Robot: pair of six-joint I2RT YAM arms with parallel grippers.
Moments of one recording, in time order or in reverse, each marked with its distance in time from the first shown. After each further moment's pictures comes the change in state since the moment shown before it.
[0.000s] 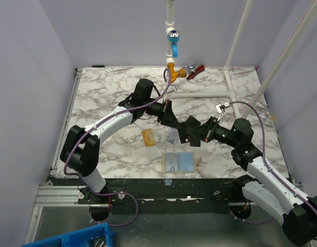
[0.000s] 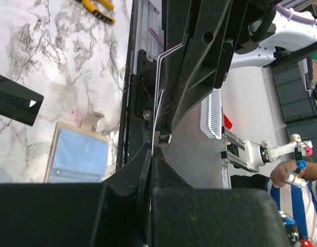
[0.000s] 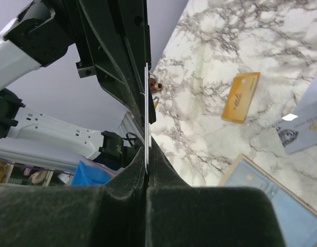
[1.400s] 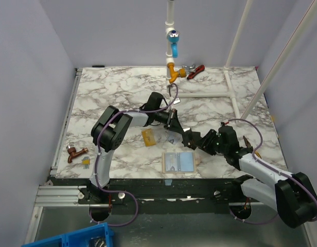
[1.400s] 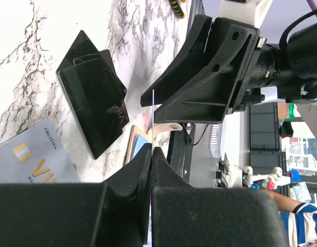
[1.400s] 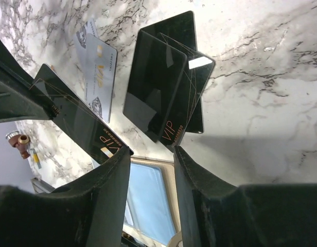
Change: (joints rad) left arm -0.013 0.491 0.003 0.386 -0.040 -0.230; right arm -0.014 0.235 -0.176 -0.209 0.462 0.055
